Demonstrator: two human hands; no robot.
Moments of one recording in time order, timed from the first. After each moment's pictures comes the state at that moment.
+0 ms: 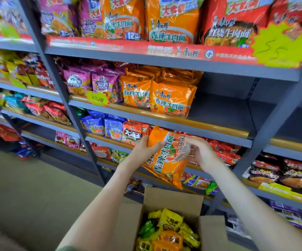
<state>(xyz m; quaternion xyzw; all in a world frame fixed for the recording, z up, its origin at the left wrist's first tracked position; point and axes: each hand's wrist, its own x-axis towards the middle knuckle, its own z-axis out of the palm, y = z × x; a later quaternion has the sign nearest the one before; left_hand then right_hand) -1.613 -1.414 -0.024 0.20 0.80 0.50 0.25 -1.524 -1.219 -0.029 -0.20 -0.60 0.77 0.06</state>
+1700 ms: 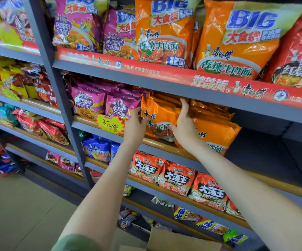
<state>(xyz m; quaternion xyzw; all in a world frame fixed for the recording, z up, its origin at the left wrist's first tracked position) -1.848 -1.421 0.026 0.16 0.82 0.55 -0.09 -1.768 -1.285 0.053 -0.14 -0.92 0.26 0.24</state>
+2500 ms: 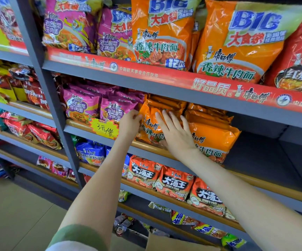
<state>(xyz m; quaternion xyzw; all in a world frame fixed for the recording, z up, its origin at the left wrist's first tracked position) -1.897 -1.413 0.026 0.15 0.80 0.57 -0.02 -1.779 -1.281 0.026 -0.03 -0.96 -0.16 0.21</state>
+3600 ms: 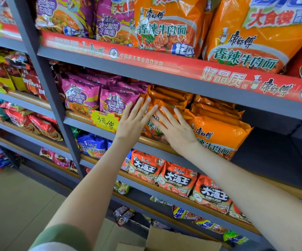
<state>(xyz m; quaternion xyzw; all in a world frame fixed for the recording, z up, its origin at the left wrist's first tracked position) -1.904 -1.427 -0.023 0.34 0.85 -0.09 -0.39 -1.806 -1.259 -0.004 0.06 -0.88 -0.38 0.27</state>
